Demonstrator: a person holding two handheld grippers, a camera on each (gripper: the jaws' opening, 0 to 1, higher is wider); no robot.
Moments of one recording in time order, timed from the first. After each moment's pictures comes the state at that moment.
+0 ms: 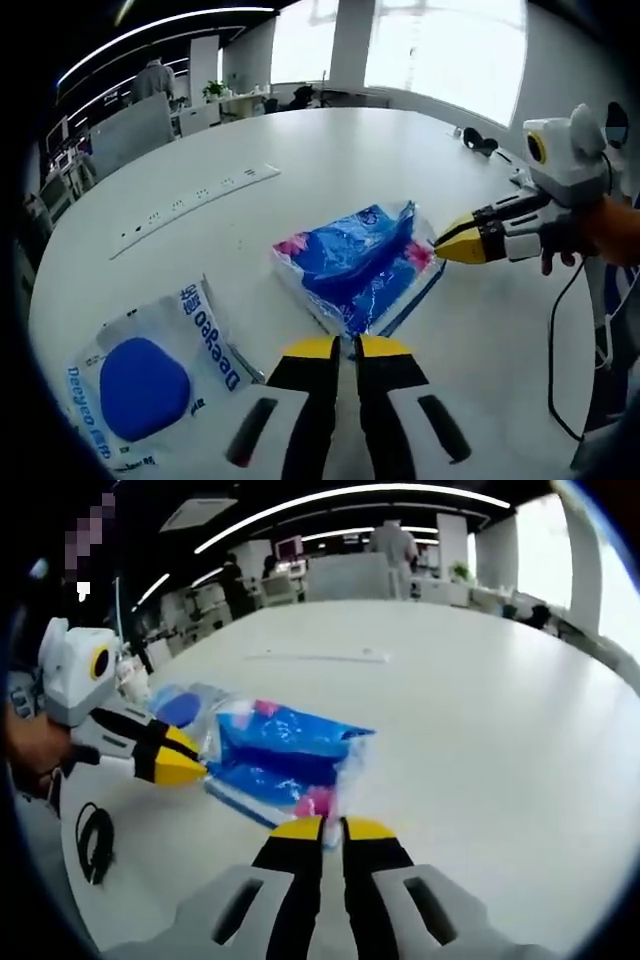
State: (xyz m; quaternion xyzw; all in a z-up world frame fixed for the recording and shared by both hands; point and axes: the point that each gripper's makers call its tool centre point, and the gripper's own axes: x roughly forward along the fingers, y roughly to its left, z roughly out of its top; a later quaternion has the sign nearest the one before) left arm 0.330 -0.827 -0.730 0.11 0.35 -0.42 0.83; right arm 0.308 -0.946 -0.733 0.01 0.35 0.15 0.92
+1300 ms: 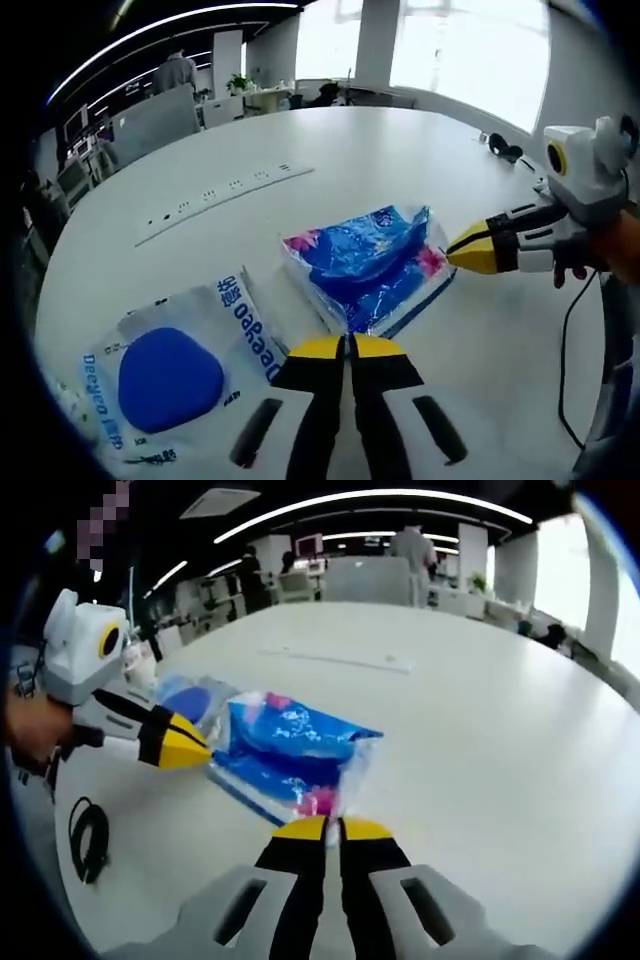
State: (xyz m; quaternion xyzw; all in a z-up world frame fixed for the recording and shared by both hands) left arm 0.347 -0.805 -0.729 0.10 0.36 -0.37 0.85; right arm 0.326 -0.925 -0.734 -0.02 0.34 0.17 0.92
